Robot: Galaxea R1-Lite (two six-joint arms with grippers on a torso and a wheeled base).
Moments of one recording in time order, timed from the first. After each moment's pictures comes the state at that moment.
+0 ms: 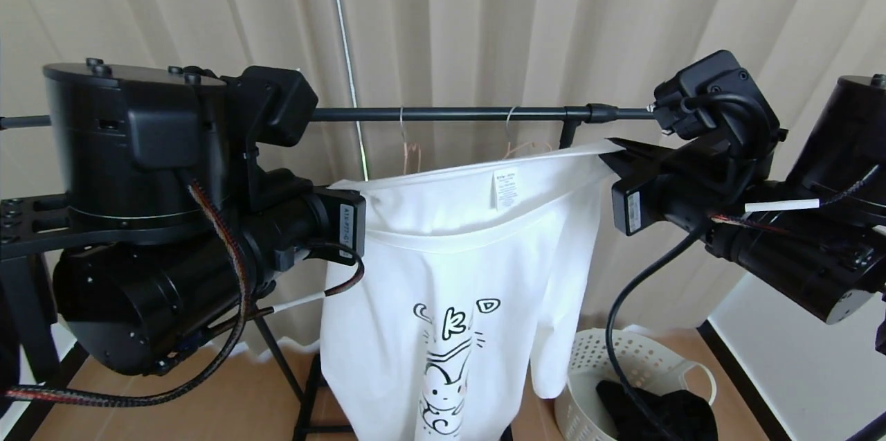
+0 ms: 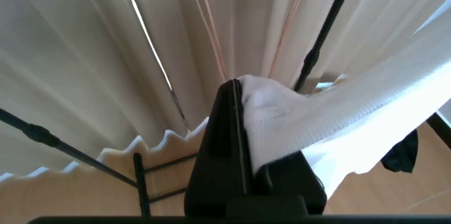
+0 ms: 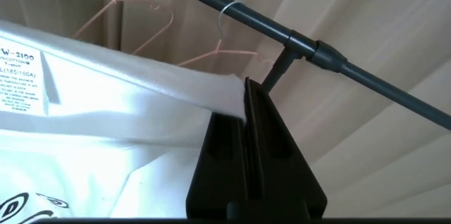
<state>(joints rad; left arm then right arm) -0.75 1.49 -0.93 -0.29 0.47 -0.04 0.62 1.54 -0.81 -0.70 -0.35 -0.32</state>
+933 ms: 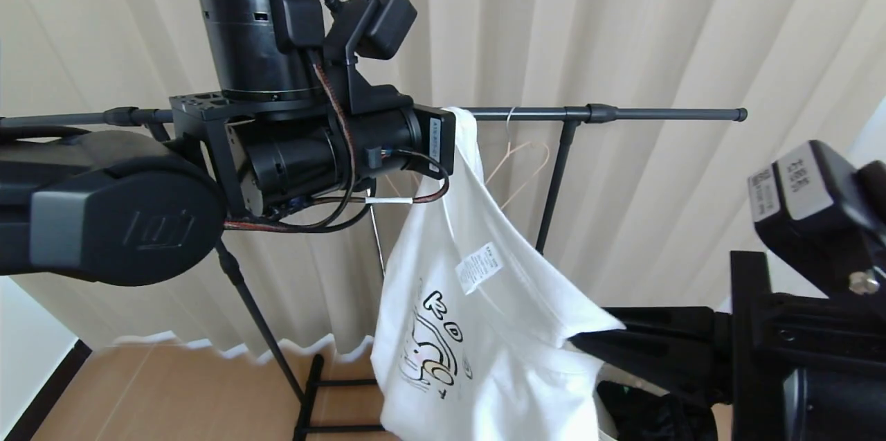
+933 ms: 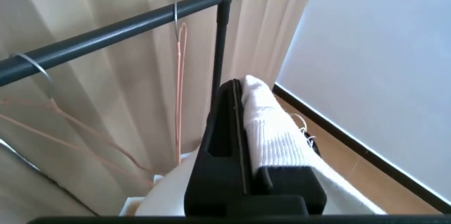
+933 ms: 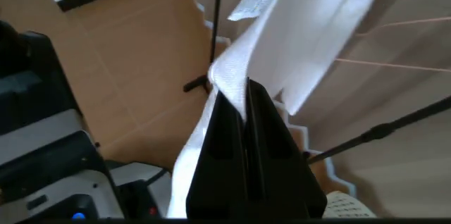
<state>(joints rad) -0.66 1.76 -1.30 -0.40 -0.10 0.00 1.05 1.29 -0.88 -0.02 -0.09 -0.03</state>
